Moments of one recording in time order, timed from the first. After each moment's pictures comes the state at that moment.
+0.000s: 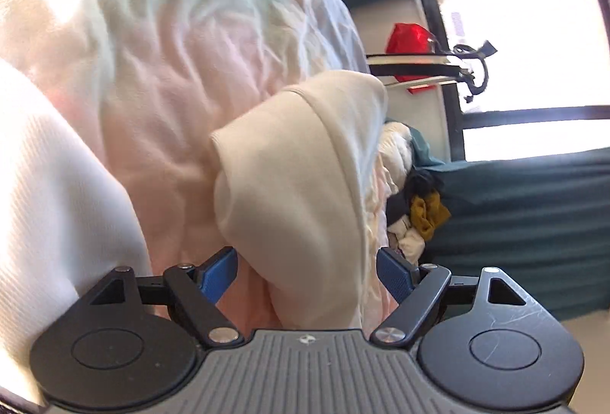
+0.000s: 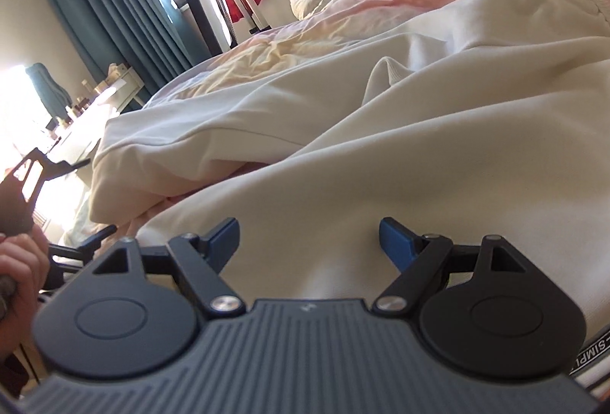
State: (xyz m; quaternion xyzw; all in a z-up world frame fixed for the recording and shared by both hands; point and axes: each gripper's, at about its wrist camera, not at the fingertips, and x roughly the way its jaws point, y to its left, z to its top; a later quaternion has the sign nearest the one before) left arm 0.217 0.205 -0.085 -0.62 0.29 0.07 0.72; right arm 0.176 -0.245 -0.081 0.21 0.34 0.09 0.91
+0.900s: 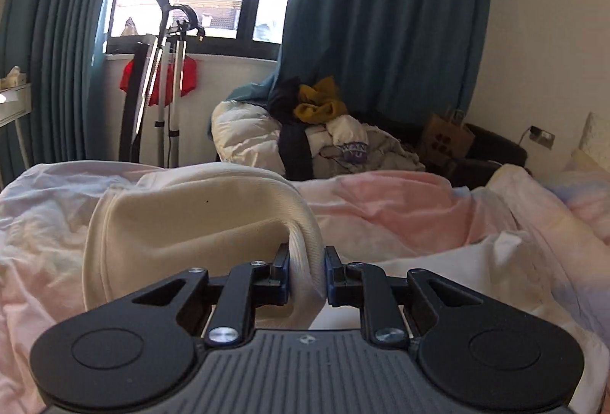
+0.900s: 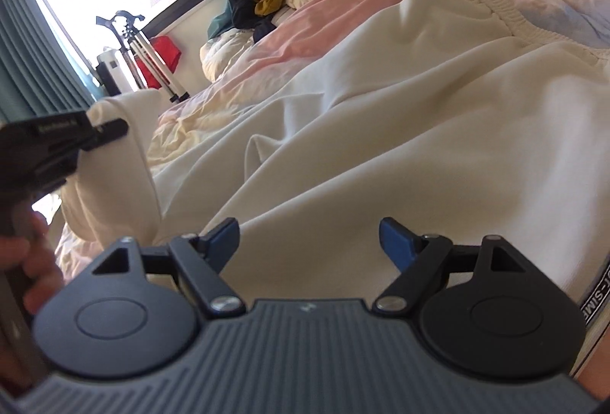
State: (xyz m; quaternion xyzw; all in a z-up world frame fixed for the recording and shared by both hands) left arm 0.324 -0.121 0.004 -0.03 0.24 -0.16 0.96; right arm 0.175 -0.308 -0.081 0.28 0.29 -0.06 0.91
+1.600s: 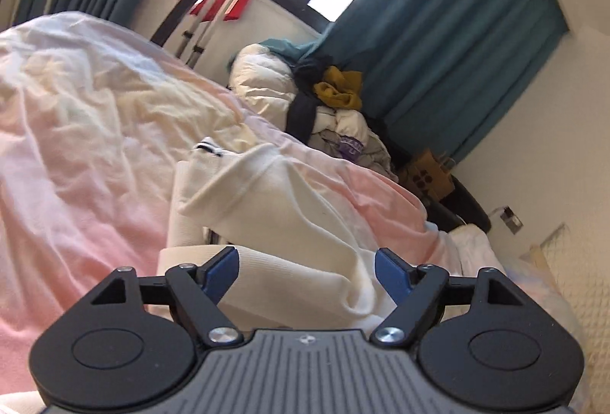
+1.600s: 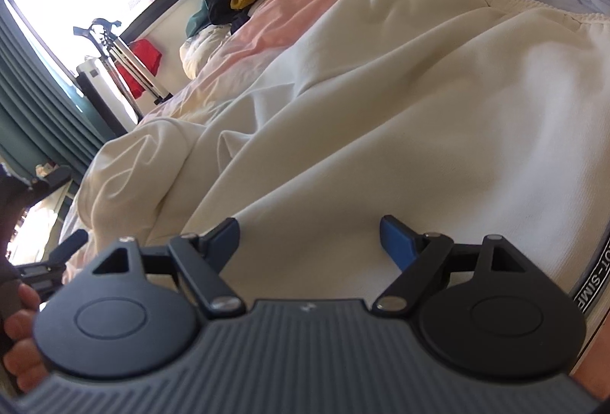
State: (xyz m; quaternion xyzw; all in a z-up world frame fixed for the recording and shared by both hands) left arm 0.318 0.027 -0.043 -0.33 0.29 -0.13 0.89; right arm 0.180 -0.319 -0.093 0.31 0.31 -0.08 0.89
